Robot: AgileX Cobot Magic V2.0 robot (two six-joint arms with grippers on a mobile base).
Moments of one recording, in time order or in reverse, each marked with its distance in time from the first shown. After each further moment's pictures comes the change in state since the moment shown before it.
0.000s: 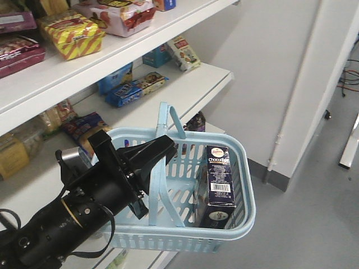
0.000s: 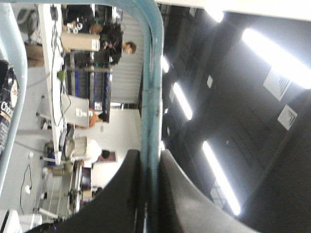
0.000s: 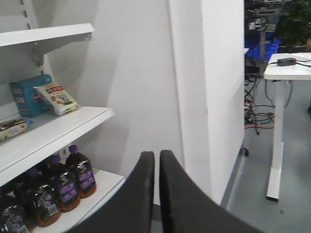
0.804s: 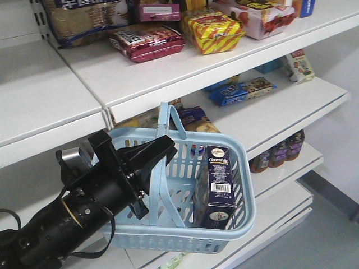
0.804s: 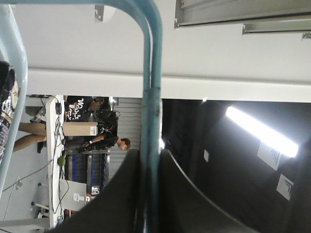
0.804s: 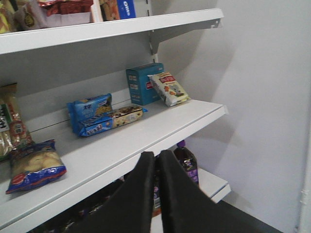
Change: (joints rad) left arm 0.000 0.000 0.000 -0.001 0.000 0.000; right arm 0.000 0.000 0.000 0.000 0.000 0.000
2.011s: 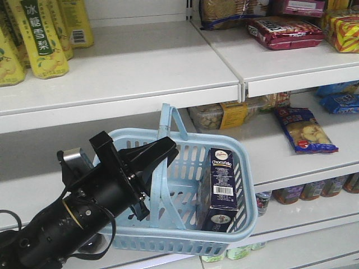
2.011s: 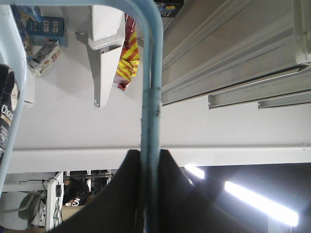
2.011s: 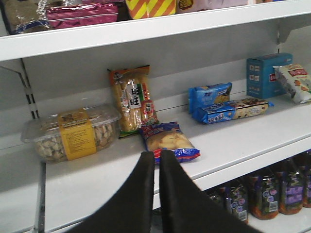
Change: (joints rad) left arm -0.003 0.000 0.000 0.004 0.000 -0.001; right arm 0.000 0.000 0.000 0.000 0.000 0.000
